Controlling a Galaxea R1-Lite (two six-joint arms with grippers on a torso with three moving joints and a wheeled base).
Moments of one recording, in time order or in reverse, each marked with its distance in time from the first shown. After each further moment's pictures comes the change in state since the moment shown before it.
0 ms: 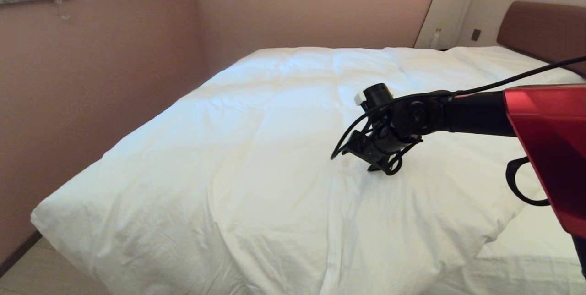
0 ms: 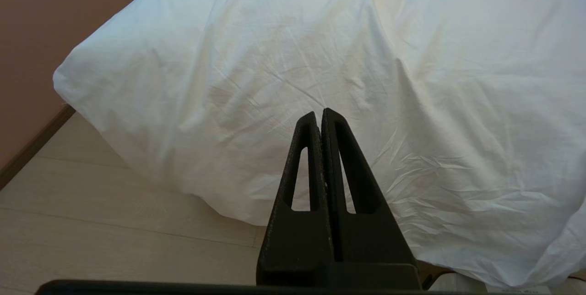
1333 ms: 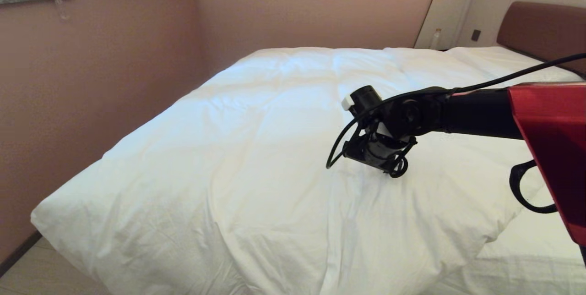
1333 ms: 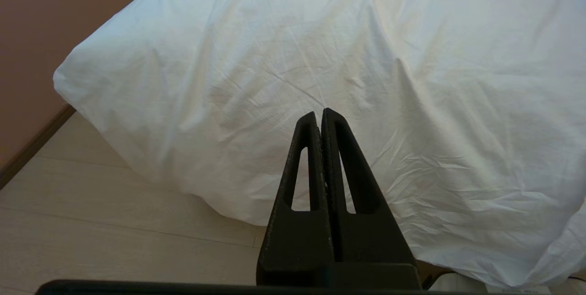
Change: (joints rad) left arm 0.000 0.000 0.000 0.000 0.000 0.000; right arm 0.077 -0.029 -0.004 0.113 -0.255 -0.024
